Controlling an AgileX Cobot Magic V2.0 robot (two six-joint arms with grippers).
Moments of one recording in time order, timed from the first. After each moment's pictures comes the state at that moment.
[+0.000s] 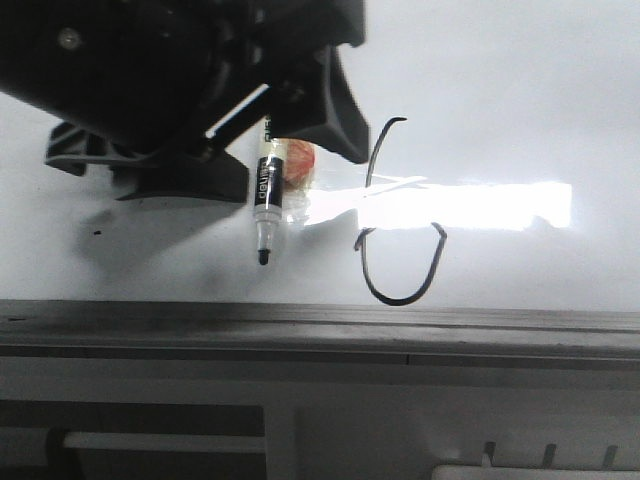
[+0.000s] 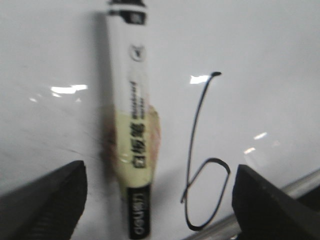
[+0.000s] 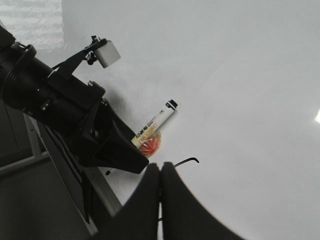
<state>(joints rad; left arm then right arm) -0.89 1.36 -0.75 -1.81 -0.12 1.22 0.41 0.63 -0.77 0.54 0.57 -0.76</state>
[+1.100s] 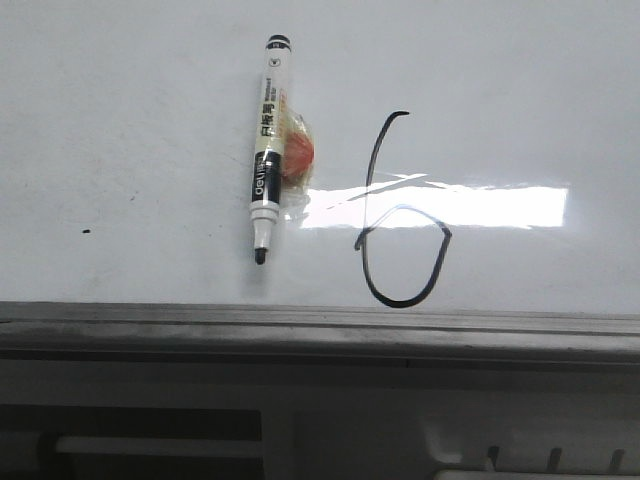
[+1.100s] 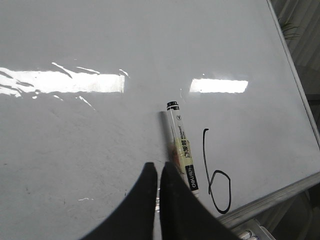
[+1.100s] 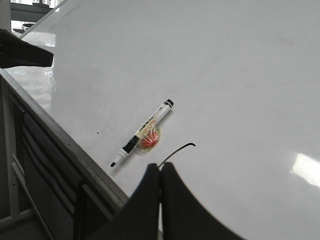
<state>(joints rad) -0.91 0.38 -0.30 -1.77 -0.21 1.48 0.41 -0.01 -0.38 0.54 0.51 -0.70</state>
